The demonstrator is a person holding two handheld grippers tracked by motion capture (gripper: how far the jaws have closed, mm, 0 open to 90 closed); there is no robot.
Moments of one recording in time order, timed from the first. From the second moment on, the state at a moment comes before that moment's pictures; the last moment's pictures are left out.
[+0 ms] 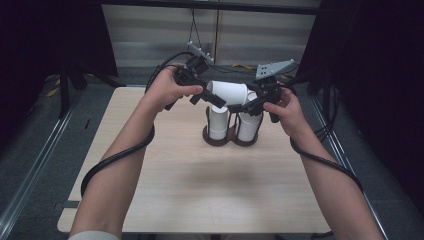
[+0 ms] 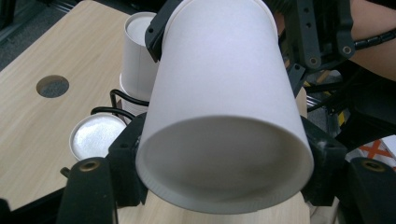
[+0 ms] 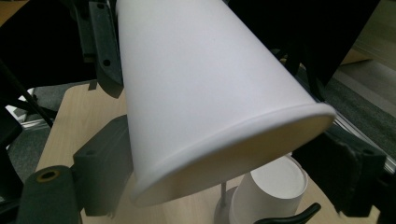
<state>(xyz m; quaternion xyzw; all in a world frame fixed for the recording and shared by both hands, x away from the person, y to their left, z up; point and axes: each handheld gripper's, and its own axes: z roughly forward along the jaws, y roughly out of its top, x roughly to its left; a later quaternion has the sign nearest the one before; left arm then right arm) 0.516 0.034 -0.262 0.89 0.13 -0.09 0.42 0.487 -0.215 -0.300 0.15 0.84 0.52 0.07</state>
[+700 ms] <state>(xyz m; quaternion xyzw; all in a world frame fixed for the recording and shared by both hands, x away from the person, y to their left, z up) 0.518 0.030 -0.265 0.89 0.14 -0.11 0.42 0.483 -0.214 -0.300 0.15 0.82 0.54 0.09</state>
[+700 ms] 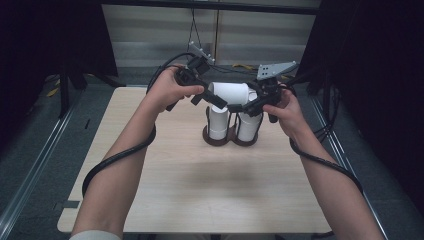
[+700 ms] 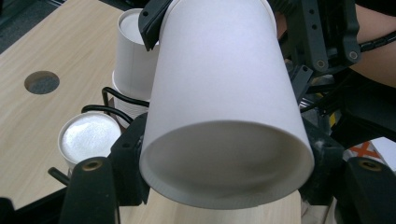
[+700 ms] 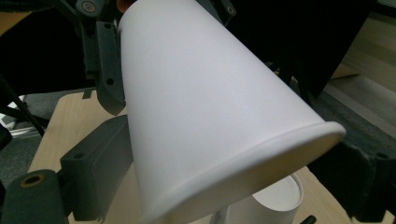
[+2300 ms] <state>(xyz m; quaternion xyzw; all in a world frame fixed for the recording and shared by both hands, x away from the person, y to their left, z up) 0.517 0.033 -0.270 0.90 0.14 -0.05 0.41 0.481 -0.229 -0.297 0.16 0.84 0.51 0.11</state>
